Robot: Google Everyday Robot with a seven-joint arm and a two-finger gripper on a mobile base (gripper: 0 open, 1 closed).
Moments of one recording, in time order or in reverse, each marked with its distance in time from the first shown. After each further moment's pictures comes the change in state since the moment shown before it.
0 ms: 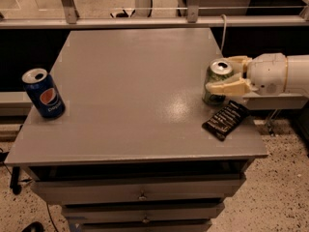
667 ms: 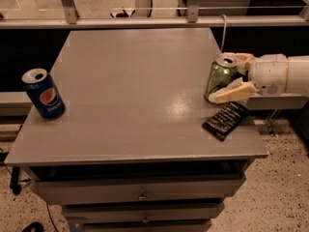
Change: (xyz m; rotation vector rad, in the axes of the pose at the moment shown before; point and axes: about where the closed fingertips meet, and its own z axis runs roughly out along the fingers) arm 0.009 -0.006 -0.004 0.016 0.026 -0.016
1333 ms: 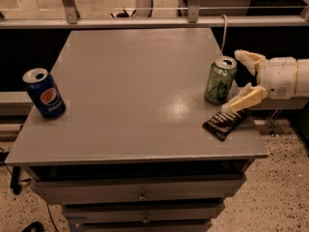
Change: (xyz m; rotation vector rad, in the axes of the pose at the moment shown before) arm 0.012 -0.002 -0.016 0.023 0.030 0.023
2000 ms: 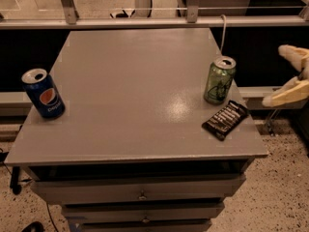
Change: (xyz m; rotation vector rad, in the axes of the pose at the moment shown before) arm 0.031 -0.043 -0.095 0.131 0.070 0.044
